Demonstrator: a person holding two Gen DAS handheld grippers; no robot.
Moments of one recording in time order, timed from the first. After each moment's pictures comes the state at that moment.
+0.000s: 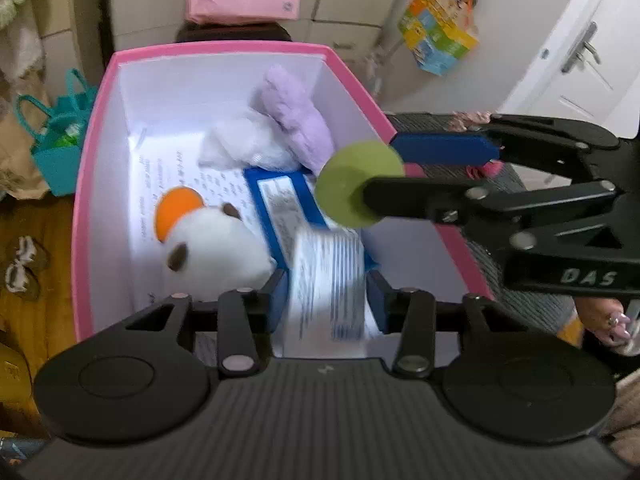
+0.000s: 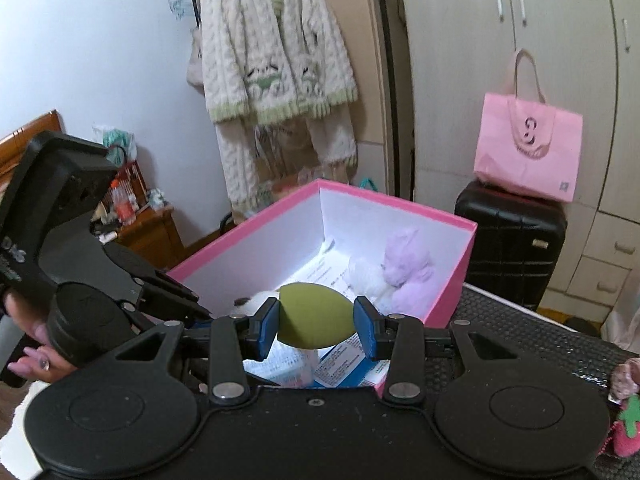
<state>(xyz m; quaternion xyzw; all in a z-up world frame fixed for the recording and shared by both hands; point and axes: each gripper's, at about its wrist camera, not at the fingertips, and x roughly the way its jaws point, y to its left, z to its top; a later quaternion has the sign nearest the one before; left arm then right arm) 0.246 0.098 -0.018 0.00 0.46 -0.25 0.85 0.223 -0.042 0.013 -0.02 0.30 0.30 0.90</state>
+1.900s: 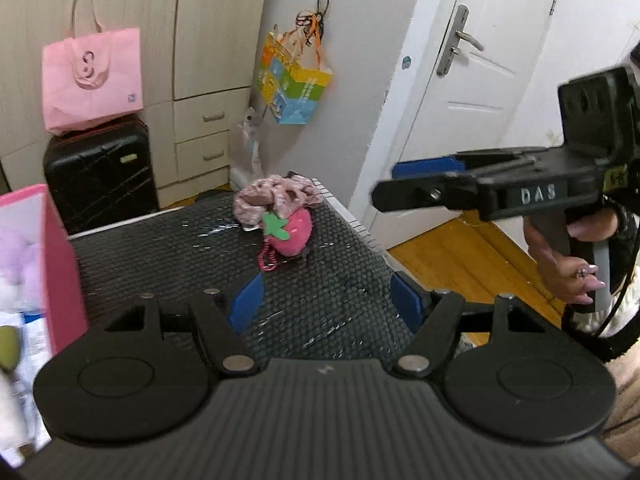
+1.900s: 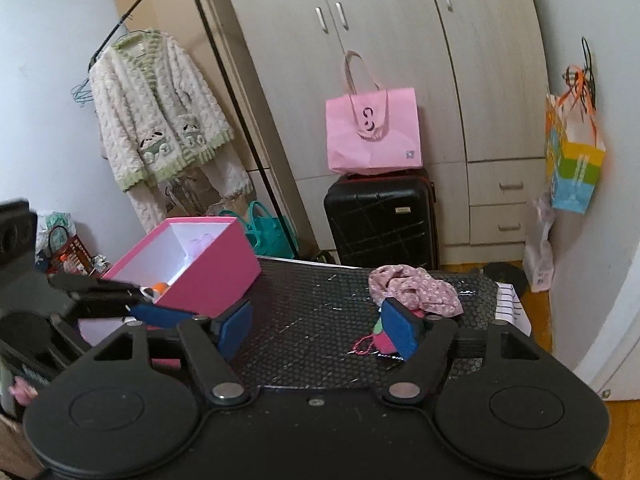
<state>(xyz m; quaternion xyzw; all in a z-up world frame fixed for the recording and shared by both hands) 0.199 -0.128 0.023 0.03 0.36 -0.38 0.85 0.170 -0.313 0.029 0.10 0.30 0.19 0.93</state>
